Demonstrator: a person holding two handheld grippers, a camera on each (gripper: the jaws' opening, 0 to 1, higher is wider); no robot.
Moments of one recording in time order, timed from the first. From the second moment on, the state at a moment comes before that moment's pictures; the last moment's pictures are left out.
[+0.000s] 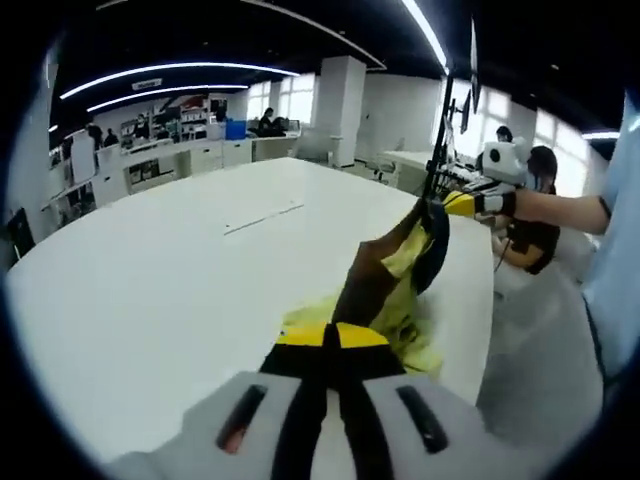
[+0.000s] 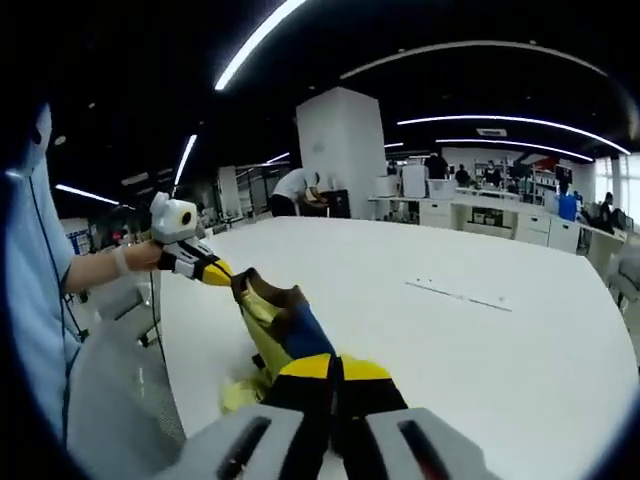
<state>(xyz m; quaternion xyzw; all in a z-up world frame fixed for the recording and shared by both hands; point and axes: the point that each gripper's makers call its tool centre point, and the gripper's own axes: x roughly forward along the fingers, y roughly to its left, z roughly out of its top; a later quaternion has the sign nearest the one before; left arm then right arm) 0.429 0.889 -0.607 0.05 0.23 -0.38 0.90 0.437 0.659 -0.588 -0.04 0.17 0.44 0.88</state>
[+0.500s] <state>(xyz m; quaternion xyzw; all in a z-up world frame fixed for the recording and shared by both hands) 0.422 0.895 -0.498 0.03 0.13 -0.38 0.92 0.429 0.672 -0.477 -0.04 0.06 0.46 0.89</state>
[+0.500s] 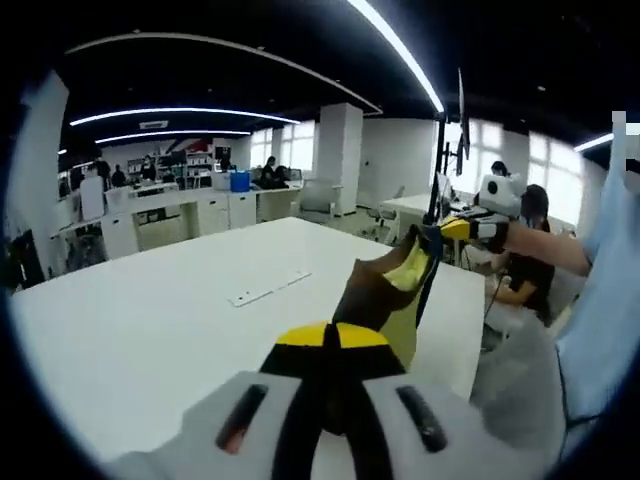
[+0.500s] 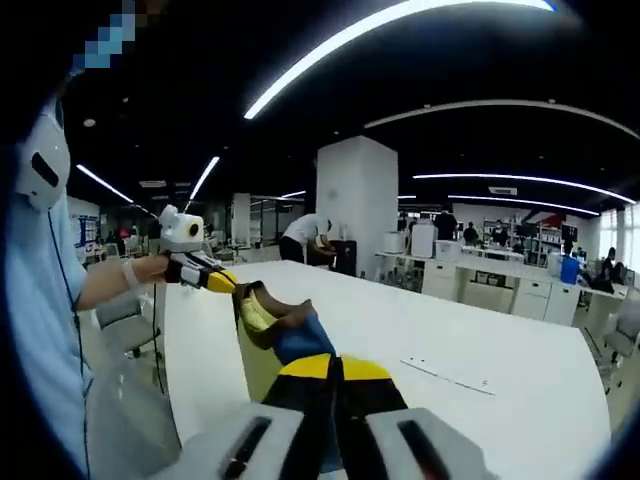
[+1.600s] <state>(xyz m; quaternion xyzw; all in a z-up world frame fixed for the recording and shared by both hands) 0.580 0.917 -0.611 0.01 0.19 -0.31 0.93 0.594 0.694 -0.601 0.01 0.16 0.42 0.89</state>
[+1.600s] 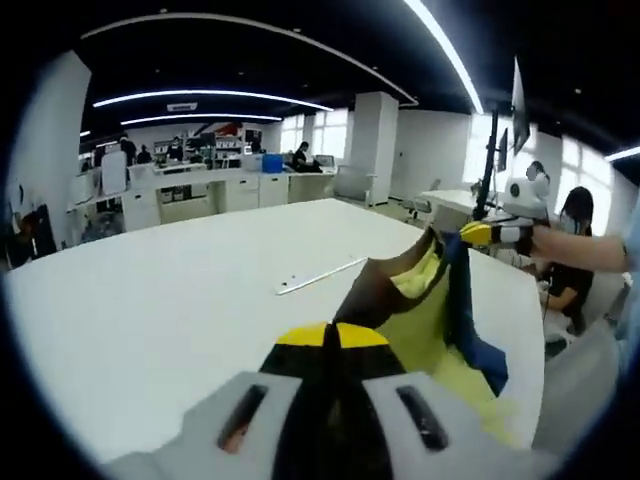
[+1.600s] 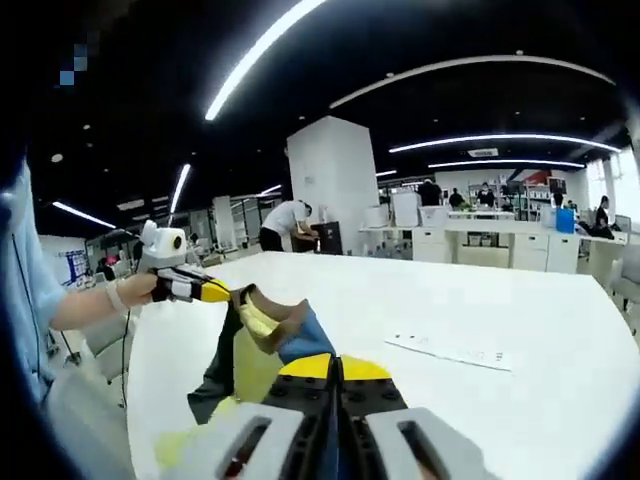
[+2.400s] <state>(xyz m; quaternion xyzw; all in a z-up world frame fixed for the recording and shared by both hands) 0.666 0.915 -0.747 0.01 0.32 -0.26 0.91 0.688 0.701 -0.757 -0.08 0.36 0.36 0.86</state>
